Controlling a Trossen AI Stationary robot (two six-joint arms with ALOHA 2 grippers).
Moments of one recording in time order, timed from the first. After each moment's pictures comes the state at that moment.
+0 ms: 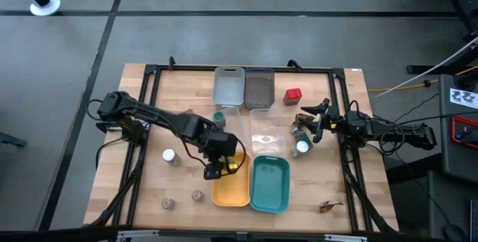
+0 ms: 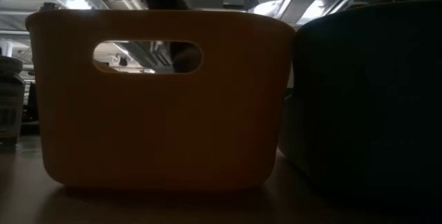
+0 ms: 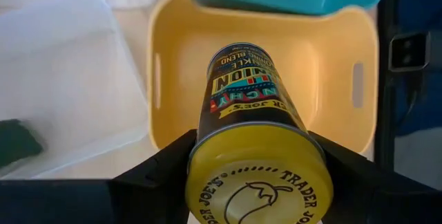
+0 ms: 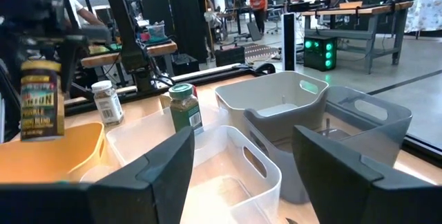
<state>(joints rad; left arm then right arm) -0.25 1.72 1.53 -0.98 0.07 -0.30 -0.05 0.08 0.01 0.06 0.27 0.13</state>
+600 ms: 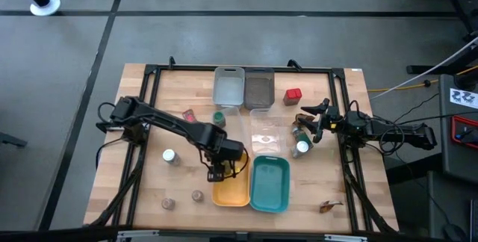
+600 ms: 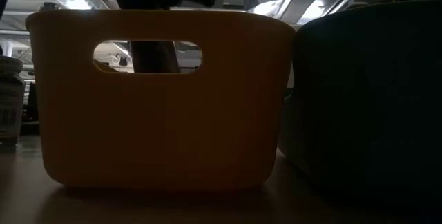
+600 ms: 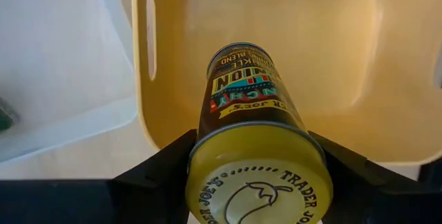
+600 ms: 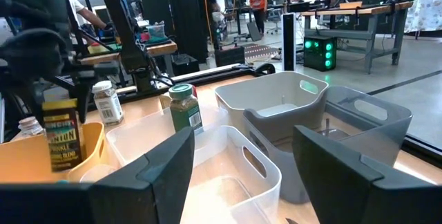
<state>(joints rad) -0.24 1.86 1.53 -1.04 0.08 -0.31 -0.05 0.08 0.01 0.06 0.27 0.12</state>
